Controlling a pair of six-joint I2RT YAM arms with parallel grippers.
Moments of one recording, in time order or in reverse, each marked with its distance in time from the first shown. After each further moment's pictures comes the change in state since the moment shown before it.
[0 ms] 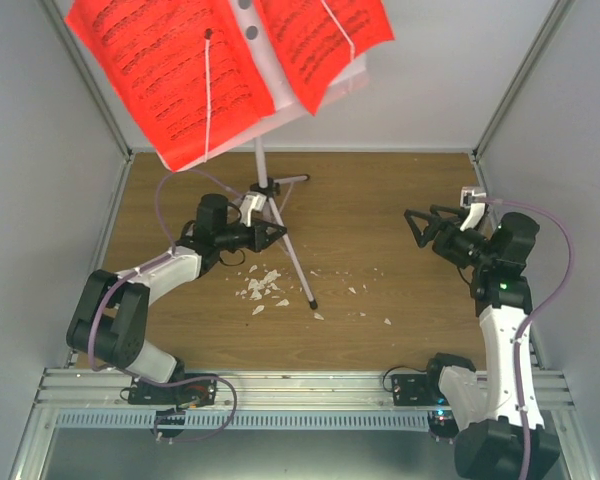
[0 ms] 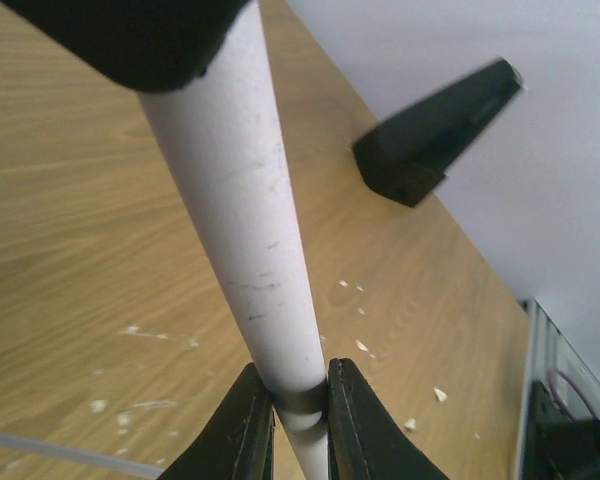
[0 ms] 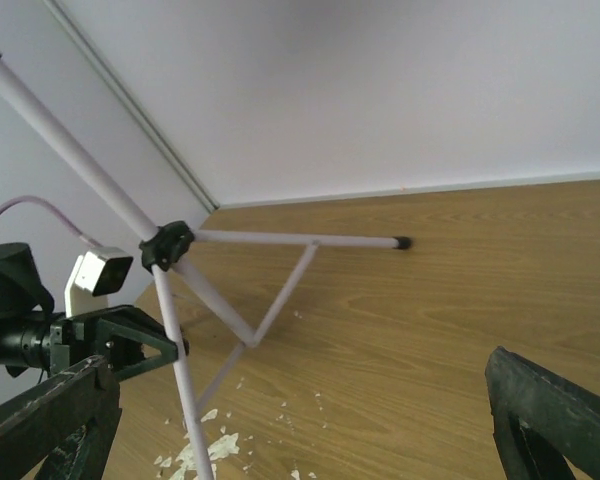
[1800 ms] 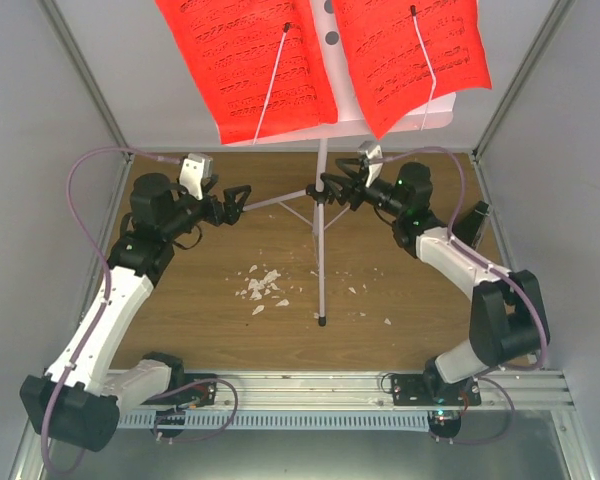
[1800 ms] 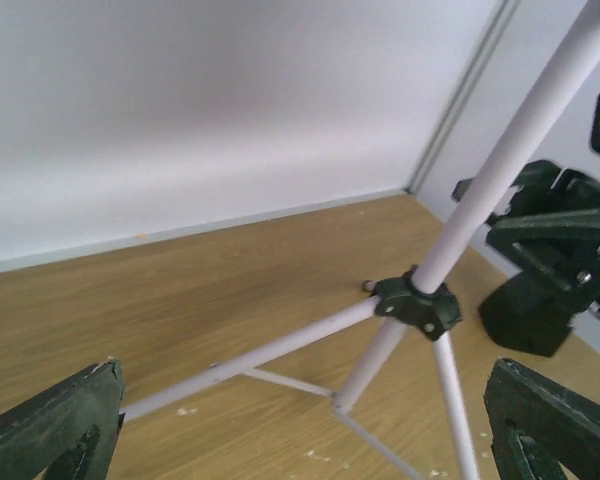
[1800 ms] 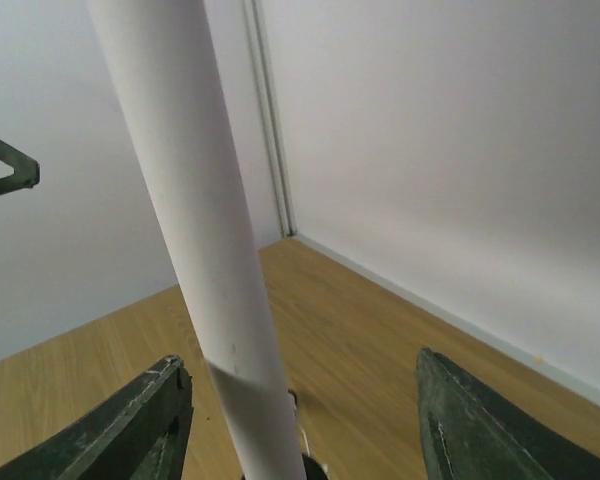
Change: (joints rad) left arm 0.129 -0.415 0.256 -0.433 -0.308 0.179; right arm 0.549 0.668 0.216 0.698 0.241 -0.177
